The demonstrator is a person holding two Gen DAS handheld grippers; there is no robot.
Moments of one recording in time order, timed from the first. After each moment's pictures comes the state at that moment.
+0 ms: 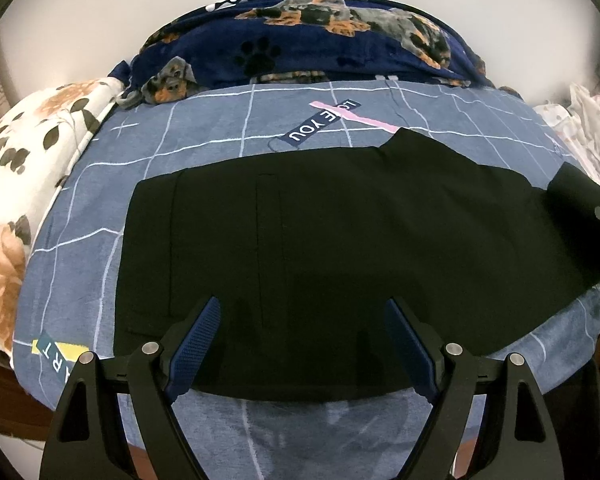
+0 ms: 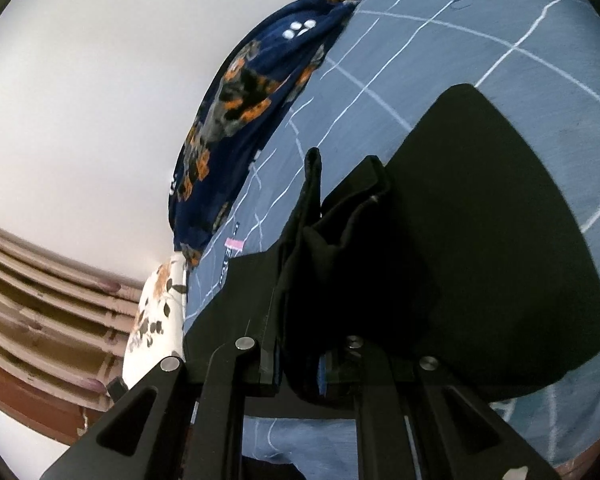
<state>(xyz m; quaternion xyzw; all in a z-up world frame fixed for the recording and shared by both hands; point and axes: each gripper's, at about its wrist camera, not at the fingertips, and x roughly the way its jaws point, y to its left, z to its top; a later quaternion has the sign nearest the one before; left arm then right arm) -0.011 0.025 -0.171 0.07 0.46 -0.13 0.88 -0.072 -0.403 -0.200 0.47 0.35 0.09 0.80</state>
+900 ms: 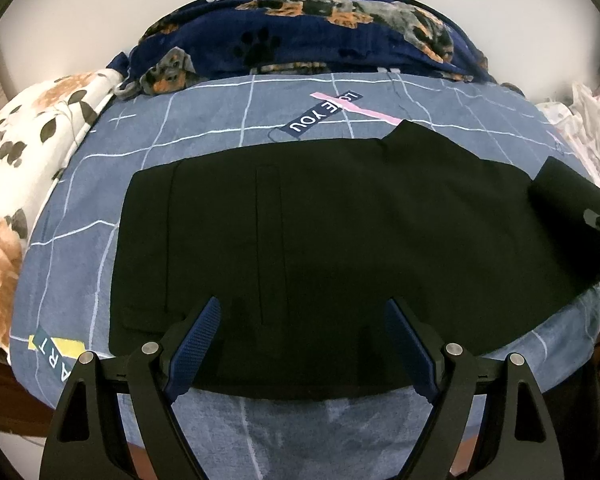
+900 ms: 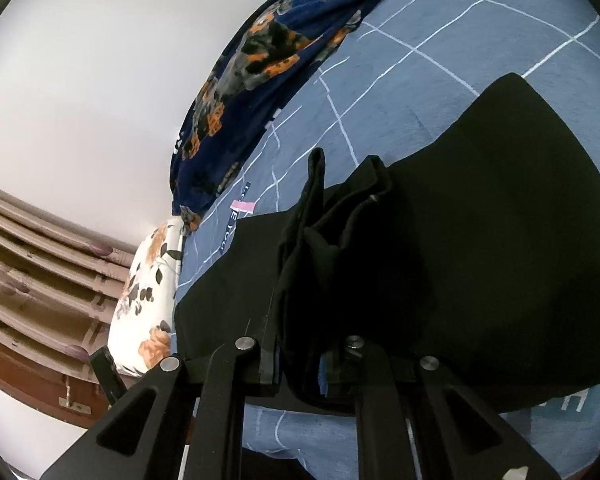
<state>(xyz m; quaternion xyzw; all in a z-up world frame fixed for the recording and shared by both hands) -0.009 0.026 -0.178 0.07 0.47 -0.13 0.87 -0.052 -0.357 -0.201 0.43 0.38 0.12 0.81</state>
